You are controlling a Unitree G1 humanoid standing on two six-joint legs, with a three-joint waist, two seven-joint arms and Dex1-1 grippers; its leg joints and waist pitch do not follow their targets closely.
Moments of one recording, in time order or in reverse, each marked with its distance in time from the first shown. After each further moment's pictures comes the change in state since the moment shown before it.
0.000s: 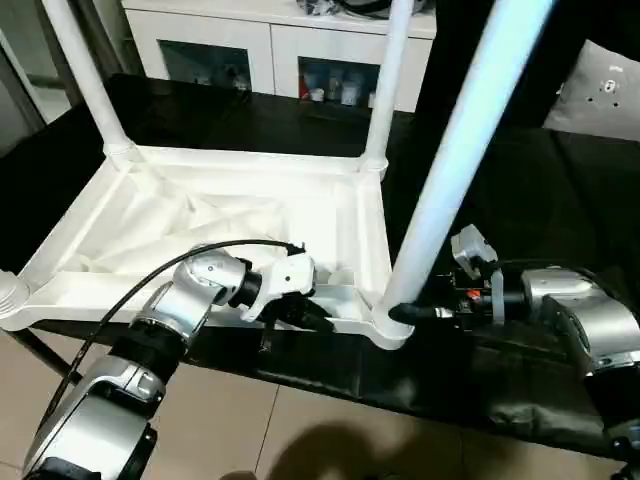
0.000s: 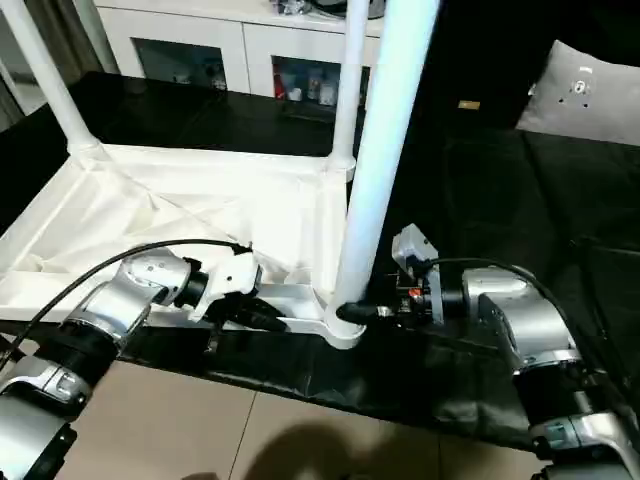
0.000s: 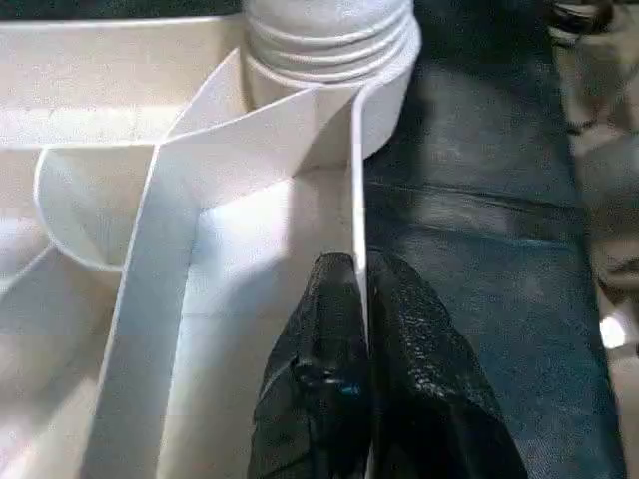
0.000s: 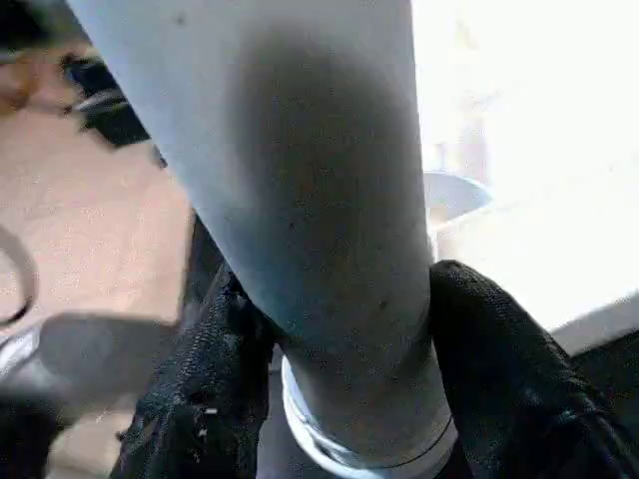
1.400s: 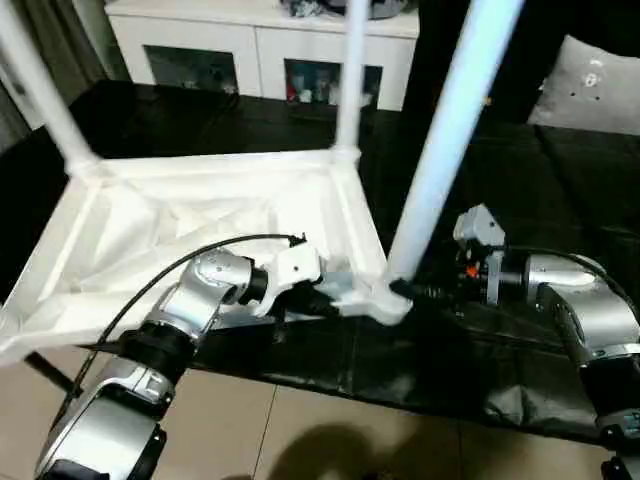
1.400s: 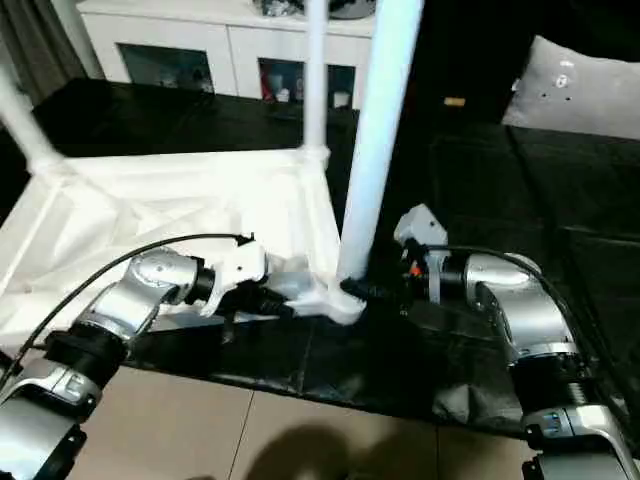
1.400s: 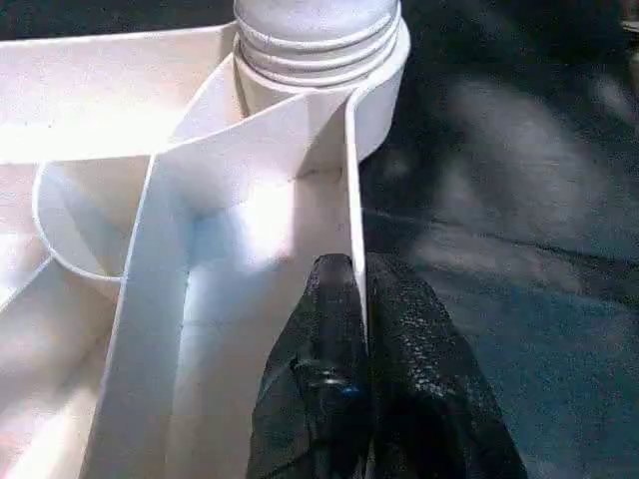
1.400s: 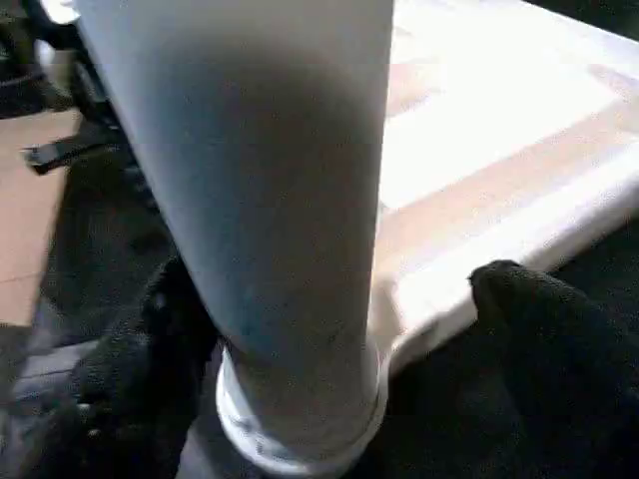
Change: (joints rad) left arm 0.008 -0.014 0.009 -0.001 0.017 -0.012 0.051; right arm -0.061 -0.015 -0.012 0.096 -0.094 -0.195 -0.030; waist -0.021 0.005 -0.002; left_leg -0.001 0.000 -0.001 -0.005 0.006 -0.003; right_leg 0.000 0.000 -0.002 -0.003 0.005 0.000
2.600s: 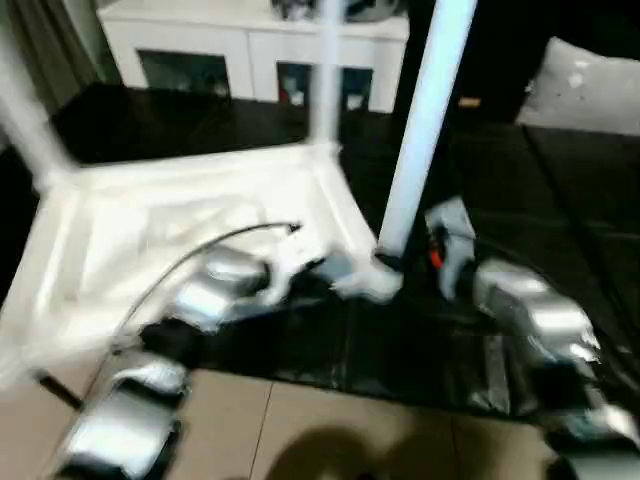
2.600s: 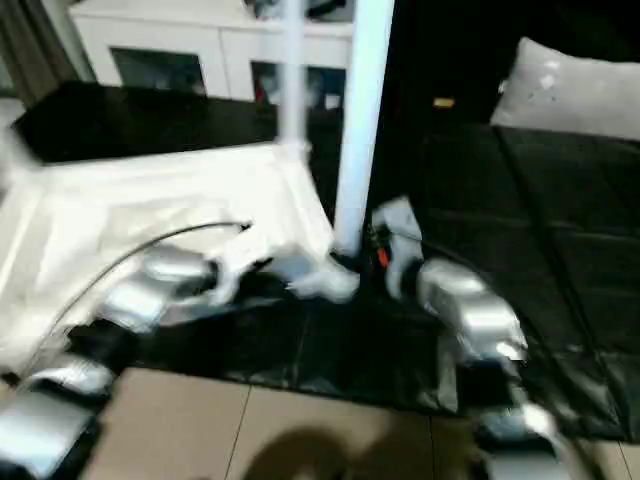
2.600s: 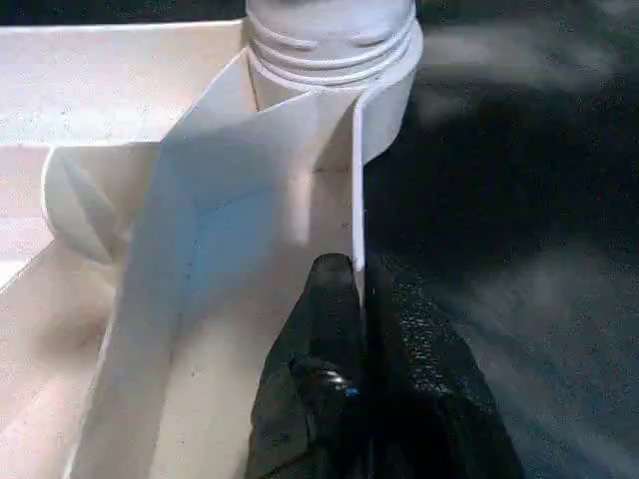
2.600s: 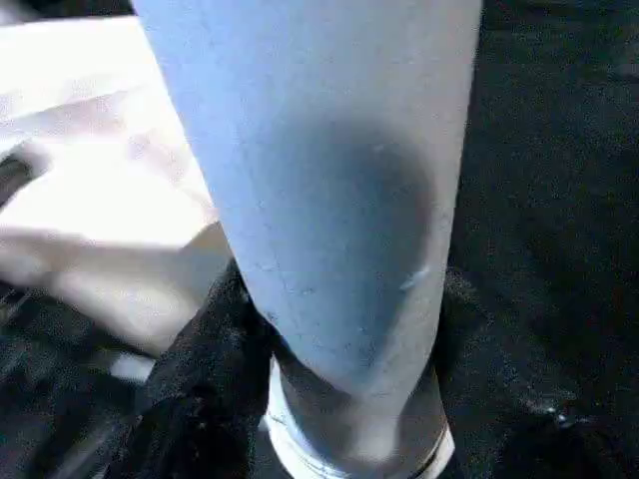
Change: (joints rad) left arm -0.075 -0.184 0.072 0.073 0.052 0.248 0.387; right arm -0.069 0.312 -0.117 0.022 -0.061 0.263 -0.680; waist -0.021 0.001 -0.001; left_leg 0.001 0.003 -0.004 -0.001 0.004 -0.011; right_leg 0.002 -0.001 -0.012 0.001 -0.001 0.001
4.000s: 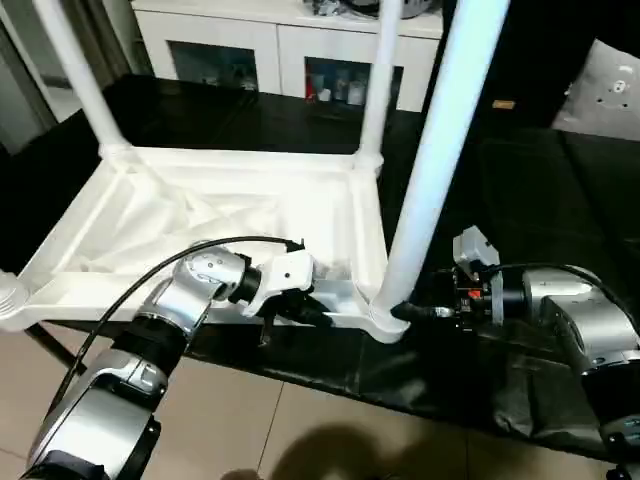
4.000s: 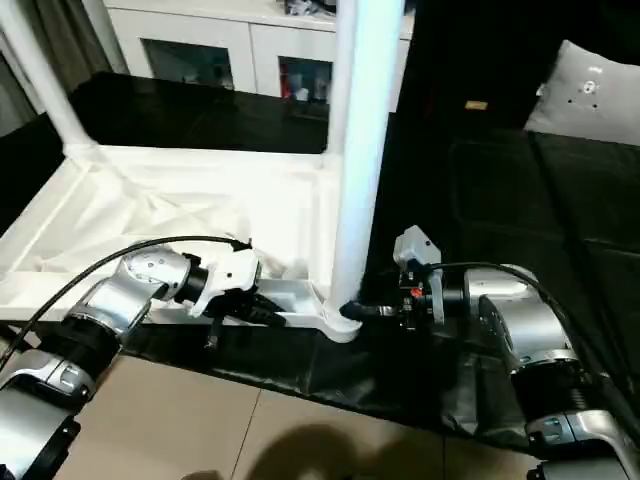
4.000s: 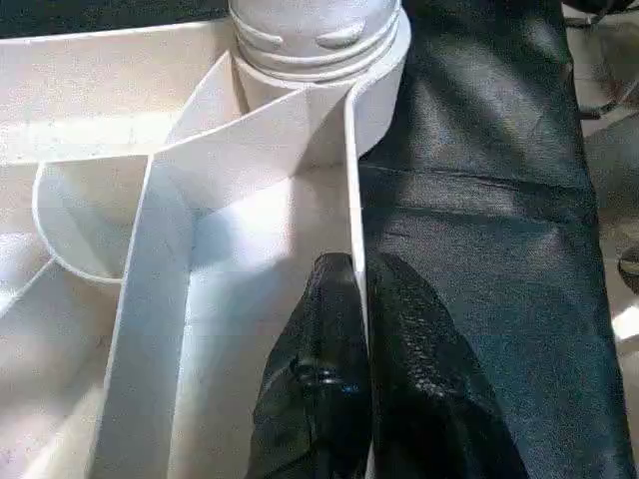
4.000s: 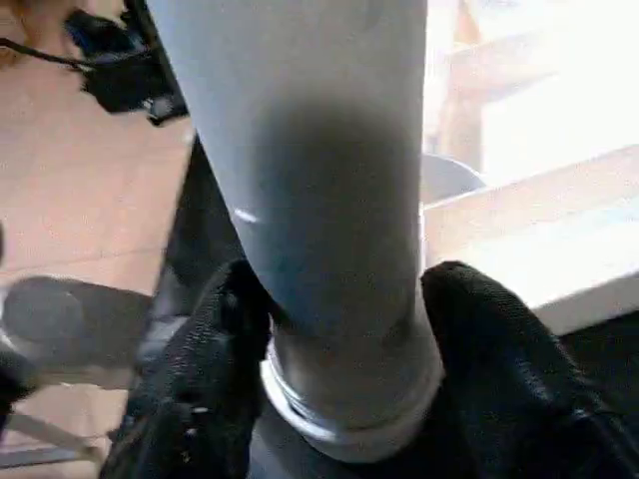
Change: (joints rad) left arm 0.038 0.206 -0.097 -0.004 -0.039 -0.372 -0.481; right arm 0.092 -0.329 0.150 0.011 0.104 -0.240 0.827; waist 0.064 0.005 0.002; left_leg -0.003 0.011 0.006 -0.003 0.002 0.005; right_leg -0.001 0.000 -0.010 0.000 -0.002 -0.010
